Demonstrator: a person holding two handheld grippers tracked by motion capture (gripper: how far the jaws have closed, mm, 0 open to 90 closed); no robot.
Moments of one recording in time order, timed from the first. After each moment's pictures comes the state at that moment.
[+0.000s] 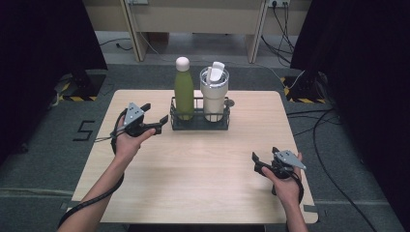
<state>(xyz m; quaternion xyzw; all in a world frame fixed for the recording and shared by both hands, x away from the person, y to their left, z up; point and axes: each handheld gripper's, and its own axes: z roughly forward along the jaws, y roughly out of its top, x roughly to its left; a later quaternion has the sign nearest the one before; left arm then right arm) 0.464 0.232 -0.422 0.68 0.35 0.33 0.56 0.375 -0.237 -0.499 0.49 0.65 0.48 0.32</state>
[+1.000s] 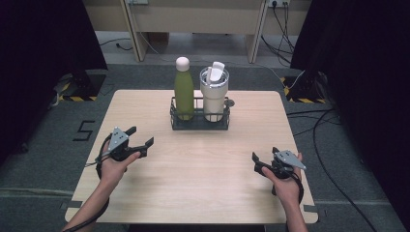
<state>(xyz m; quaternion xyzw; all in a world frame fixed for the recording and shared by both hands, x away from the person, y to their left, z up) 0.412 0.279 -0.483 0.68 0.38 0.32 0.54 0.375 -0.237 -0.500 0.50 0.65 0.48 0.32</state>
